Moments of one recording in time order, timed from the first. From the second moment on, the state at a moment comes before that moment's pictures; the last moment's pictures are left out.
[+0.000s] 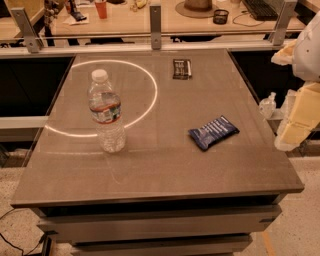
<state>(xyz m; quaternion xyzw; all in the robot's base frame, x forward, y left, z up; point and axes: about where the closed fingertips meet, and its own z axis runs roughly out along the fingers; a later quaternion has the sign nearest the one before) 0.438 -0.217 0.976 -0.60 0.78 -0.03 0.16</state>
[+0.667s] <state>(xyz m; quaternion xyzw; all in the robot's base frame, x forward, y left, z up) 0.471 -0.224 0.984 -0.58 0.79 -0.05 0.19</state>
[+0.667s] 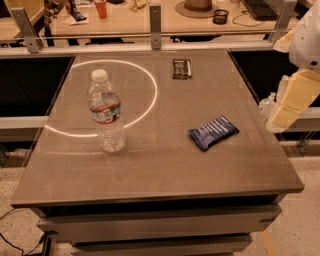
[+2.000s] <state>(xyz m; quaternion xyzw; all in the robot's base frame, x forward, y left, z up) 0.598 -0.258 0.975 -0.43 0.81 0.06 0.40</state>
